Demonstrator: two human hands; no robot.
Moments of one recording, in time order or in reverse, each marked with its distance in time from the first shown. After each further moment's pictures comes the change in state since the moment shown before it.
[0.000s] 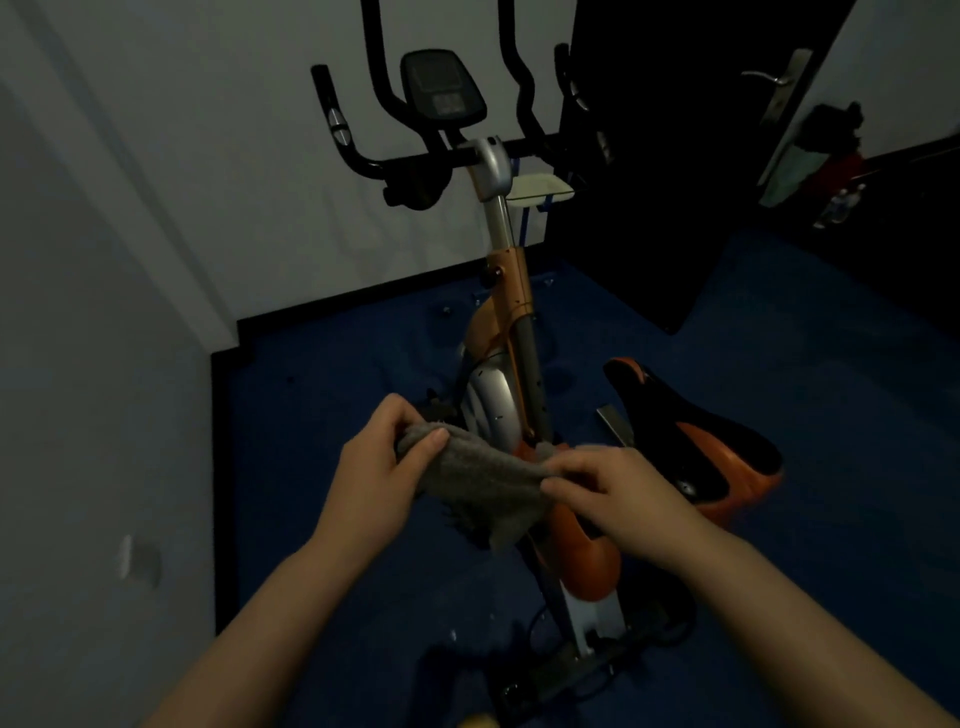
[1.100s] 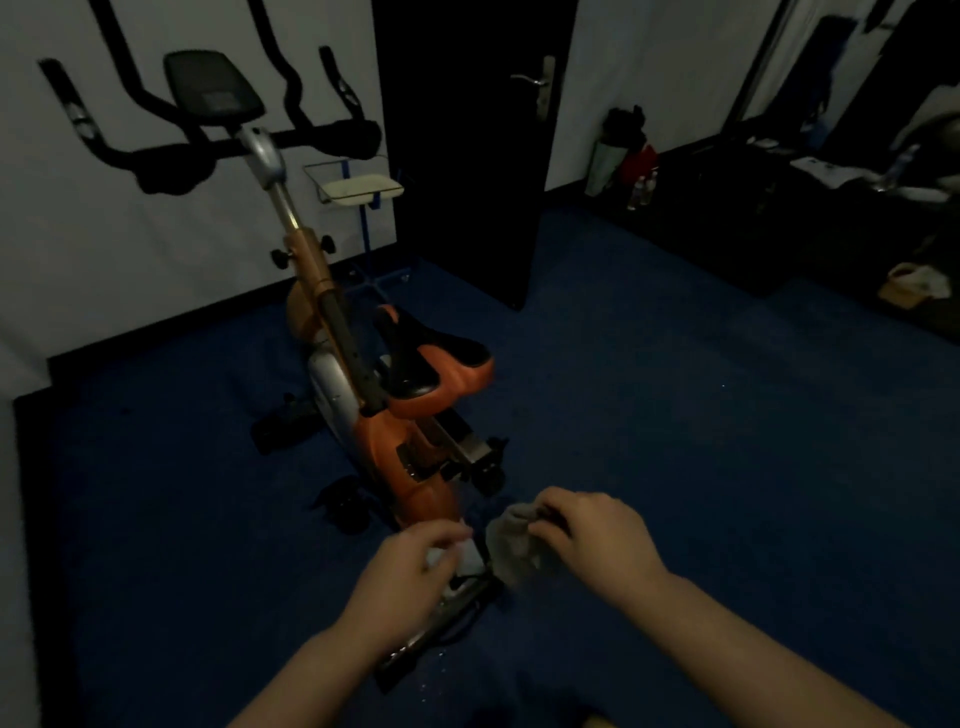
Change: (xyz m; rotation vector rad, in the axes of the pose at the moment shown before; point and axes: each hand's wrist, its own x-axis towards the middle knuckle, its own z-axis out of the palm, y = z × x) left_hand -0.196 0.065 0.232 0.075 -0.599 0.003; right_hand -0.269 0.153 -0.036 -0.400 0.221 0.281
